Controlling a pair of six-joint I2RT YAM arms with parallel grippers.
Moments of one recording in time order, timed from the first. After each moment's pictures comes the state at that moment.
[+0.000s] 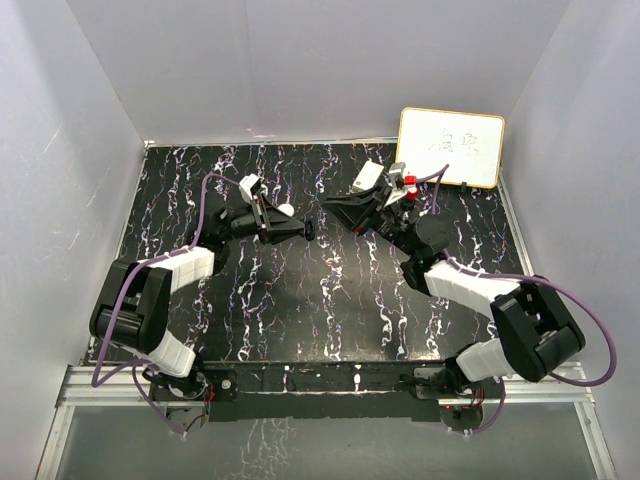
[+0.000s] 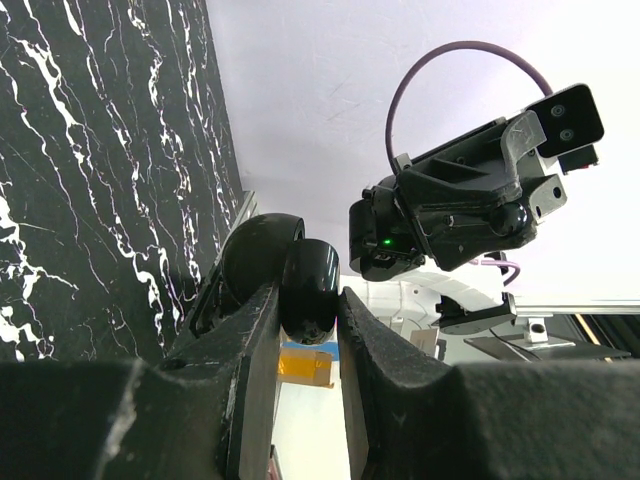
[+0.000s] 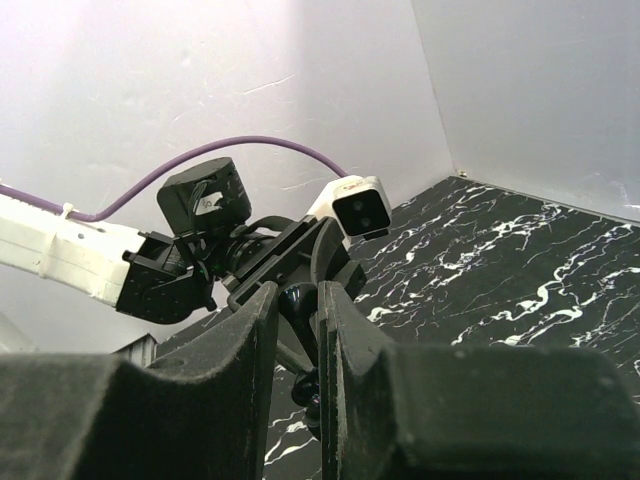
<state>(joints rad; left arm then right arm) -0.27 1.55 0.70 0.78 1.01 -1.38 0.51 1.38 0.64 1.17 -0.46 0.59</state>
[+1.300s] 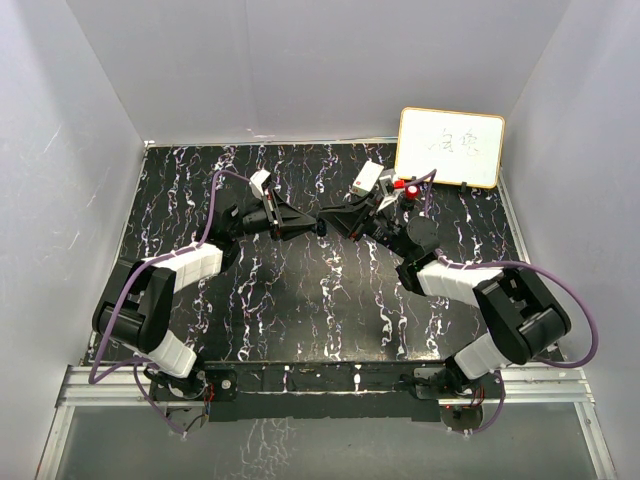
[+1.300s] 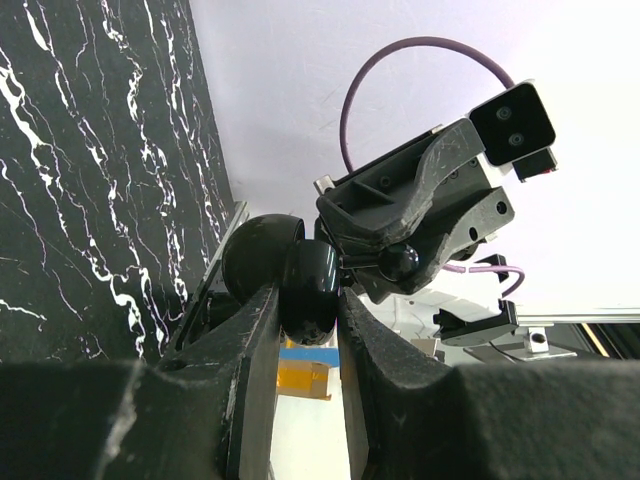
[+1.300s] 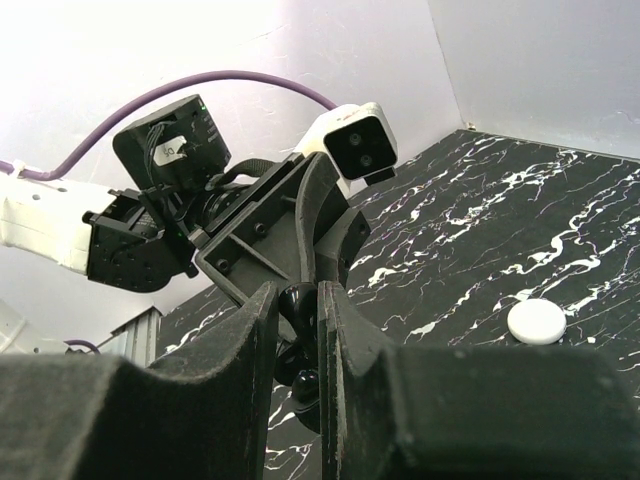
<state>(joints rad) -0.36 1.57 0.75 0.76 0.92 -1.40 0.51 1.49 0.61 1.23 -0.49 0.61</state>
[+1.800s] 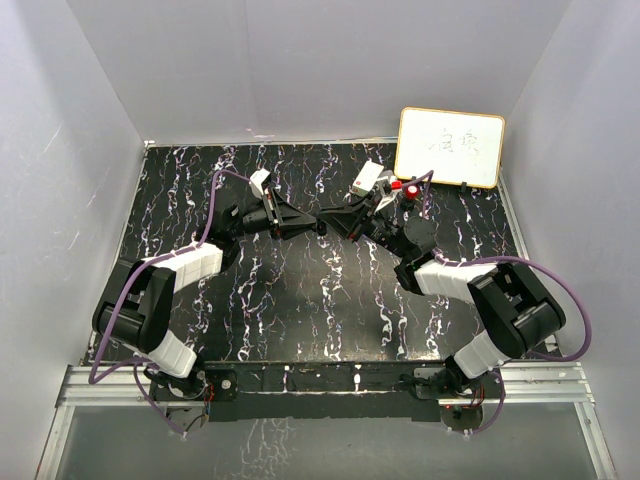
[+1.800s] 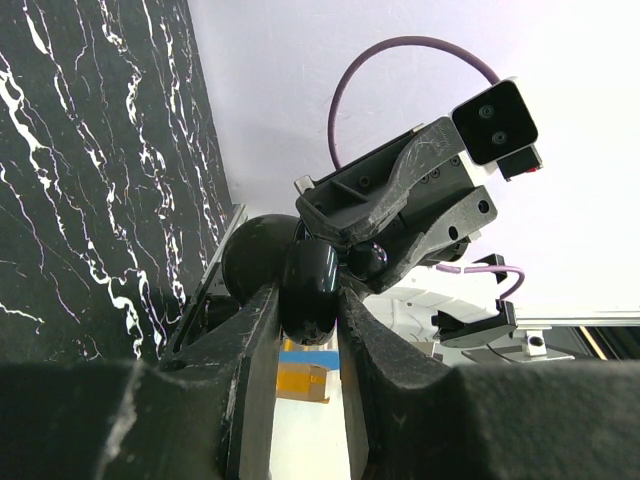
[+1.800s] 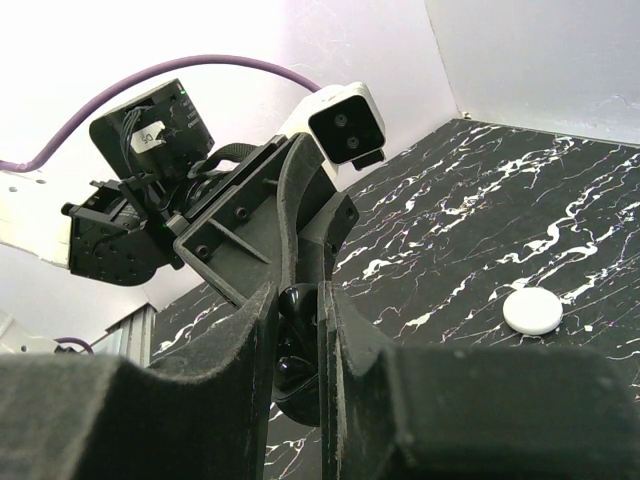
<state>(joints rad) -0.36 1.57 0.76 0.76 0.92 -1.41 0.51 1.53 0.61 1.25 -0.49 0.61</state>
